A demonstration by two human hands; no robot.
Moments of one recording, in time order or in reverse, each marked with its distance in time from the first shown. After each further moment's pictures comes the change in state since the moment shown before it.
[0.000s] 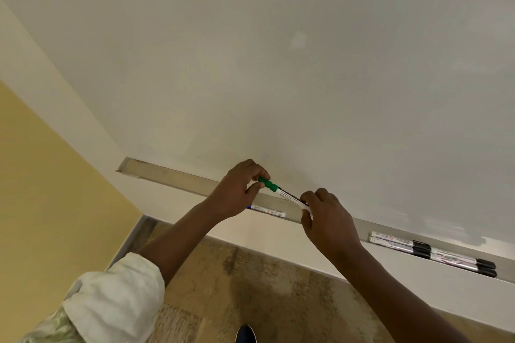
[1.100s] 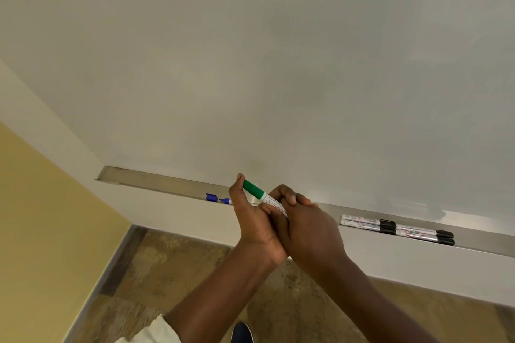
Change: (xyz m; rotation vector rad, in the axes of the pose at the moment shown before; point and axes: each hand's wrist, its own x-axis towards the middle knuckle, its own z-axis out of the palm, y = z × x) left_hand -0.029 0.186 0.060 -1.793 0.099 -0.714; right_hand -0.060 -0.029 -0.077 0.135 -0.017 0.005
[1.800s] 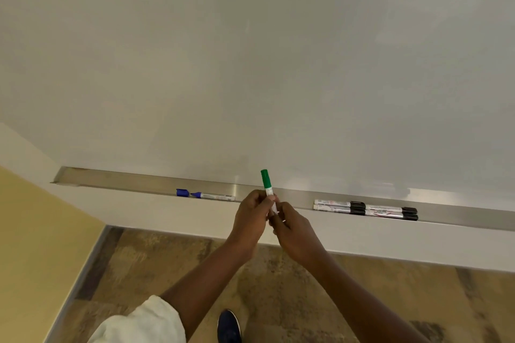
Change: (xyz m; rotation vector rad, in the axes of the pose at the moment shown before) left_hand 0.062 -0.056 -0.057 0.929 0.252 0.117; right_hand -0.018 0.076 0.055 0.595 -0.152 0.365
